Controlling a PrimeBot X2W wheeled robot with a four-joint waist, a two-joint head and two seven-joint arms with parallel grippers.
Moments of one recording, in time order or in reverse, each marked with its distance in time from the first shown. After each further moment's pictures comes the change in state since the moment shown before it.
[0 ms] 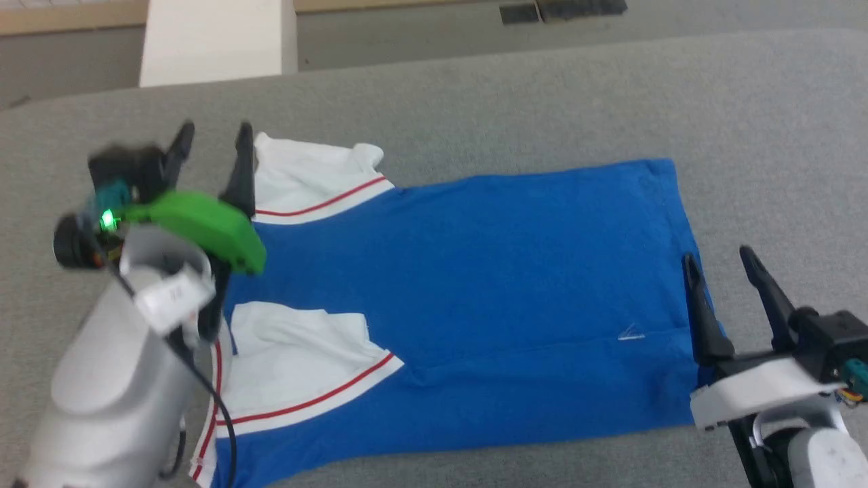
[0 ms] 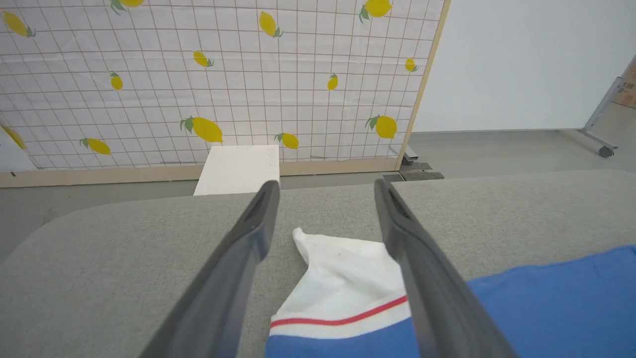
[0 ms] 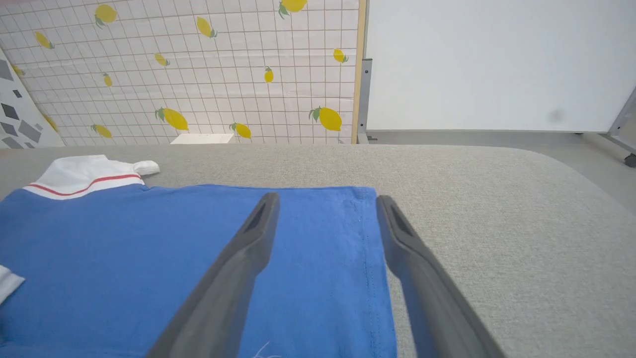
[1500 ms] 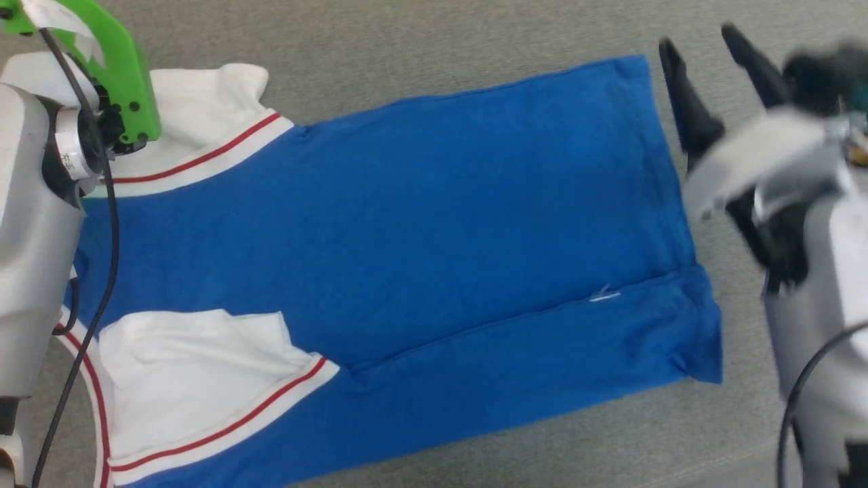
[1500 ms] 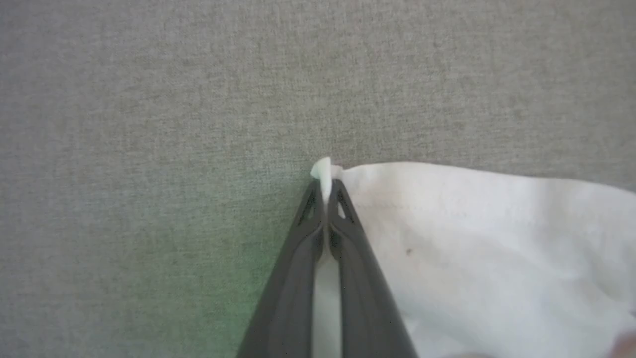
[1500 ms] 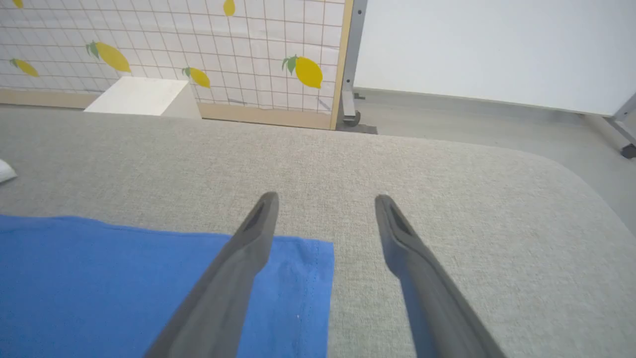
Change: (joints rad) left arm -0.430 0.148 -0.085 0.171 -0.016 0.160 0.968; right arm -0.589 -0.071 0.098 0.212 0.086 0.000 0.273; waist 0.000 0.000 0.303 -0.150
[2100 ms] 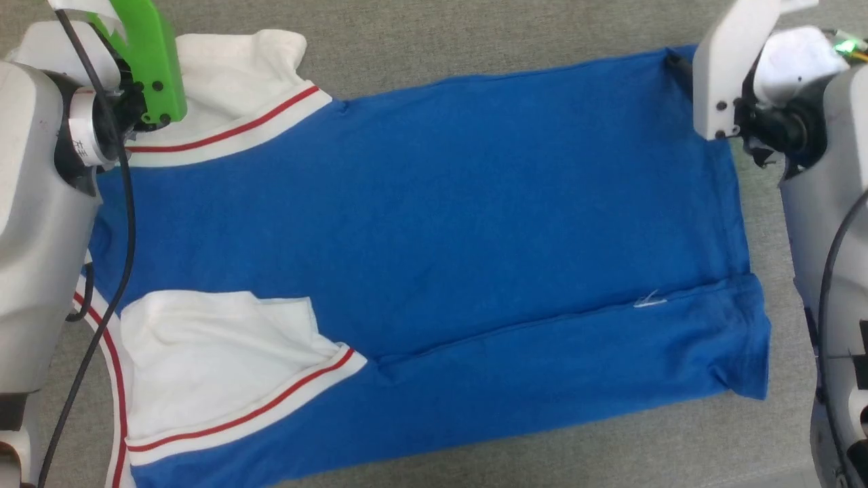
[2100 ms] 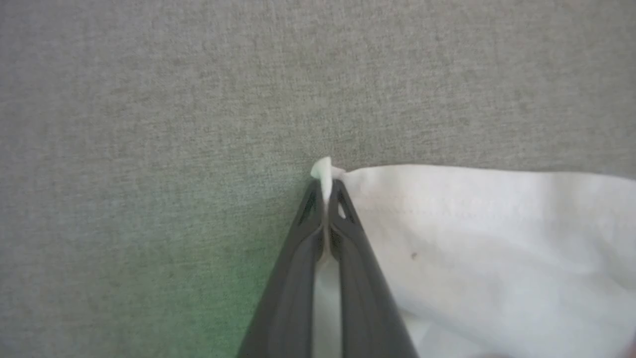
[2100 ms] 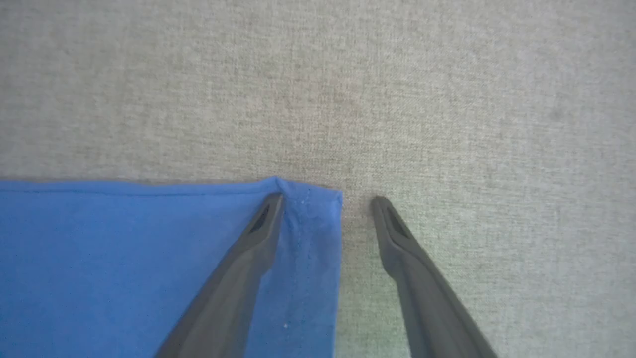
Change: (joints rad) left arm -0.020 -0.015 -0.011 -0.100 -0.010 -0.010 0.002; right arm -0.339 -0.011 0.016 0.353 -0.030 0.000 0.683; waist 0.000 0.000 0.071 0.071
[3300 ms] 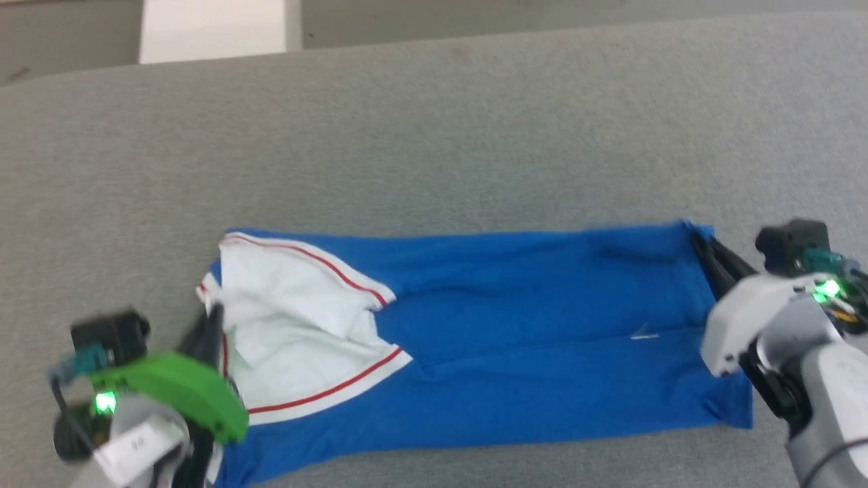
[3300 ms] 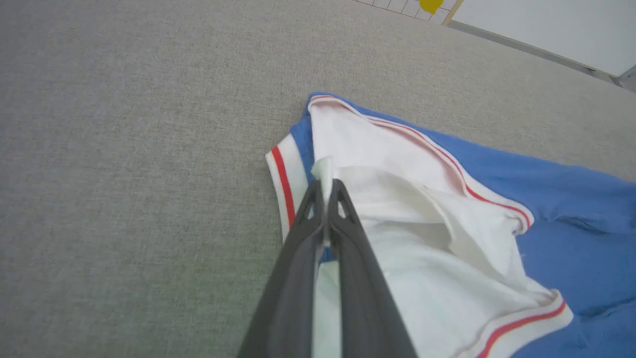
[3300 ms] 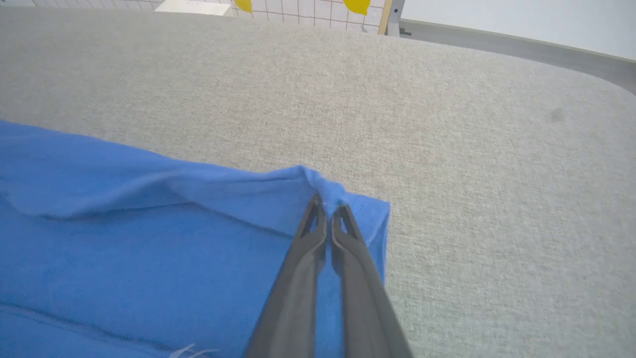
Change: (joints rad) left arm 0.923 -0.028 0.153 -0.421 -0.183 -0.023 -0.833; right arm 0.657 -0.108 0.025 -0.281 0.072 0.000 -0.662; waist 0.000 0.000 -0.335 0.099
